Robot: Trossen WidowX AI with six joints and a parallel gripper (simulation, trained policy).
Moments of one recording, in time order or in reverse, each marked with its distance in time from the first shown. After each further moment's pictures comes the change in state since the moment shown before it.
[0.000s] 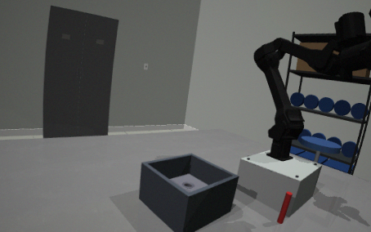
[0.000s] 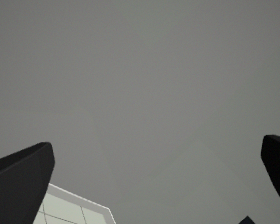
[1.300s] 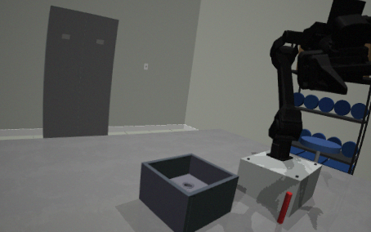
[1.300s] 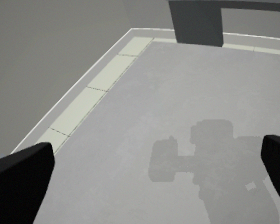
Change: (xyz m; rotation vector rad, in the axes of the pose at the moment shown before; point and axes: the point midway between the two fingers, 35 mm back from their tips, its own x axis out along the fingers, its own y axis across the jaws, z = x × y) arm -0.025 -0.027 -0.173 1.109 0.763 -0.241
